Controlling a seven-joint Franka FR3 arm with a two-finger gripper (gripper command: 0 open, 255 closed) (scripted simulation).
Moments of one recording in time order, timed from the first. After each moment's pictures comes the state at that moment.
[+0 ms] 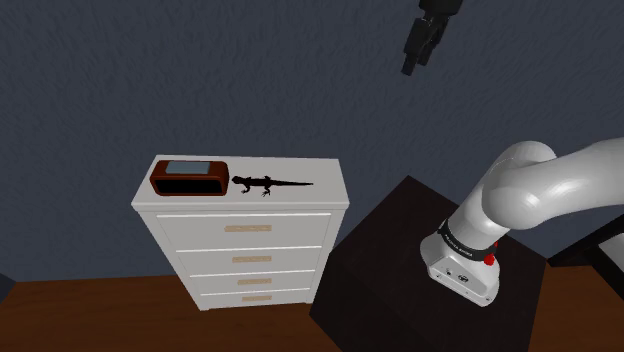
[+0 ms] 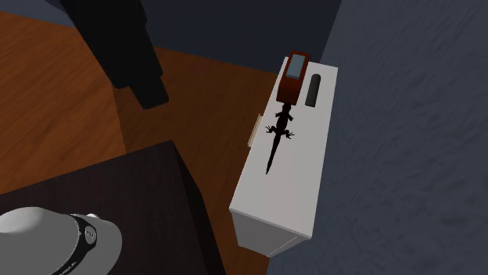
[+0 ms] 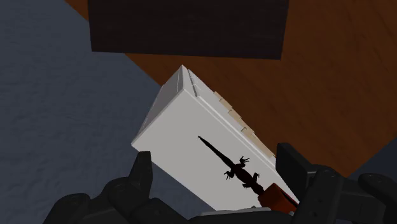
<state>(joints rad) 0.02 -0.76 -0.02 -2.26 0.00 1.50 -0.06</state>
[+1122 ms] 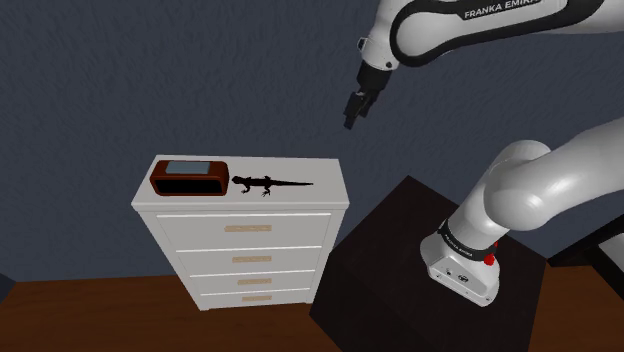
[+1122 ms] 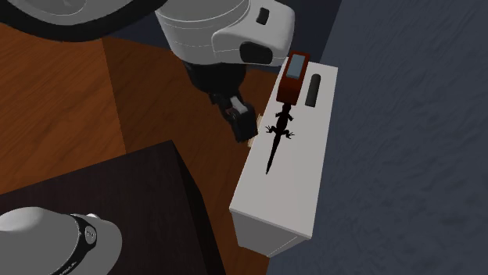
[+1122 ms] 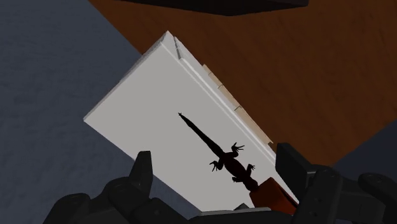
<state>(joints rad) 0.08 -0.55 0.00 -2.59 0.06 2.13 -0.10</state>
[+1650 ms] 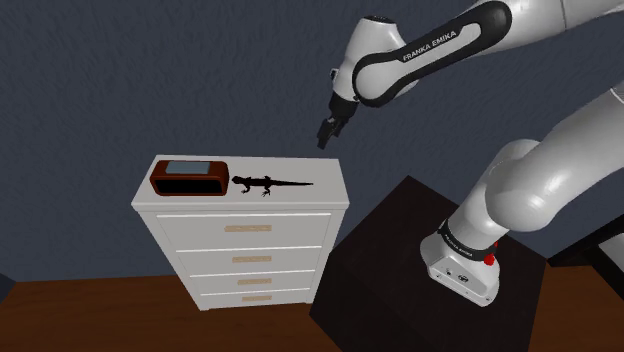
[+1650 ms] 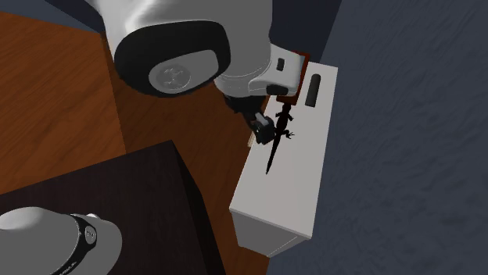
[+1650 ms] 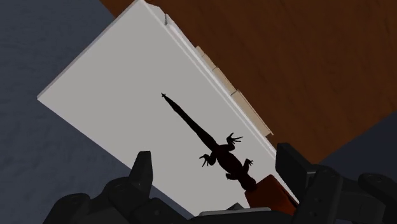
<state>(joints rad) 0.13 -0.27 0.01 -2.61 0.12 2.48 -0.14</state>
